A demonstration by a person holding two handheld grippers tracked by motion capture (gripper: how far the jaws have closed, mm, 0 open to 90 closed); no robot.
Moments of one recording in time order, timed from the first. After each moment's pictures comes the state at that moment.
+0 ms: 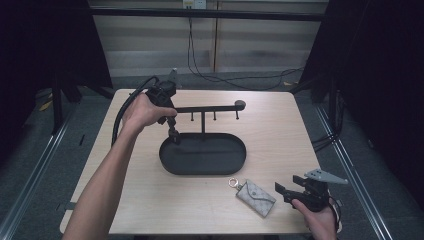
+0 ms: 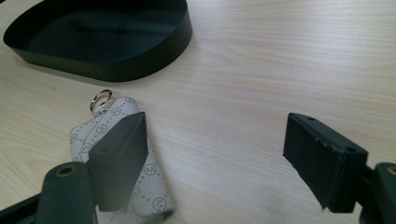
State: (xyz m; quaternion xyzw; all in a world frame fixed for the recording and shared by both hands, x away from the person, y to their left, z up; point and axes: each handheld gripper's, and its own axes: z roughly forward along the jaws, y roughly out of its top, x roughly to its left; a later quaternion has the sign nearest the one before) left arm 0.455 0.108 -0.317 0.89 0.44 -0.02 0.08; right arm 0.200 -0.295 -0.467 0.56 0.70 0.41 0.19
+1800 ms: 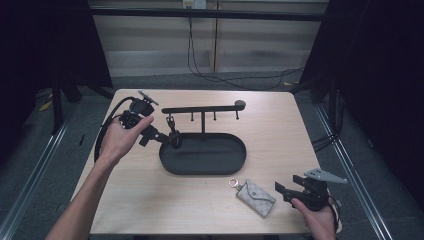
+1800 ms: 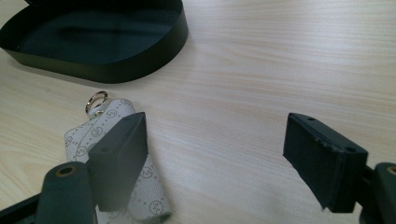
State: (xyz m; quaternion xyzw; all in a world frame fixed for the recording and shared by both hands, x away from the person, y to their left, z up) left arm 0.389 0.174 -0.334 0.89 0.37 0.01 0.26; right arm 0.202 -0.295 -0.468 0.56 0.70 0.40 0.19
